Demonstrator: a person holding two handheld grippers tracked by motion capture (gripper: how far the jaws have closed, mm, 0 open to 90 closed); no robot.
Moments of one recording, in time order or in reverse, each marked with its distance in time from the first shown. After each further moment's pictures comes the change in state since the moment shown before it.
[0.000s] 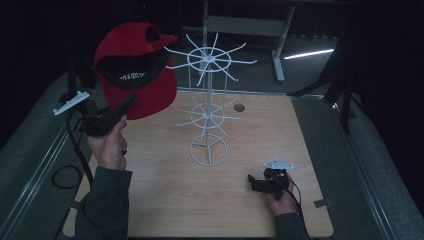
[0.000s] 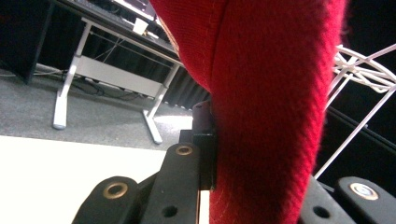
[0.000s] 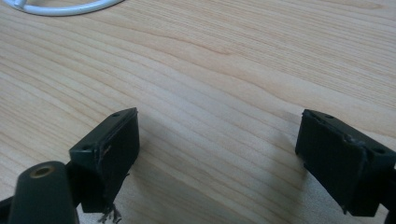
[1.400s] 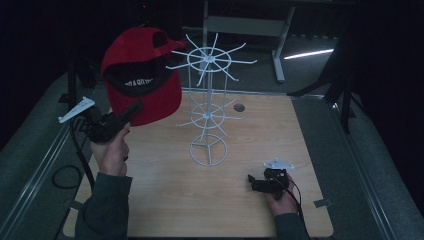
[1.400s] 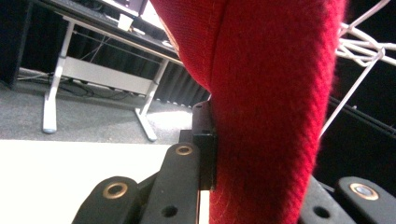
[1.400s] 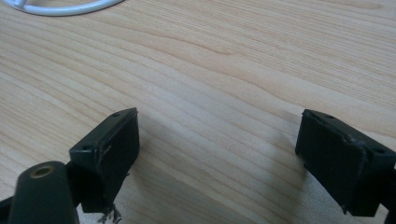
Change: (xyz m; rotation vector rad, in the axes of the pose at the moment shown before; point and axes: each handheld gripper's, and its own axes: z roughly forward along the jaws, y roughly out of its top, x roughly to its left) left arm 0.000 -0.018 -0.002 0.033 -0.052 0.059; right arm 0.000 0.000 0.000 0.000 0.000 0.000
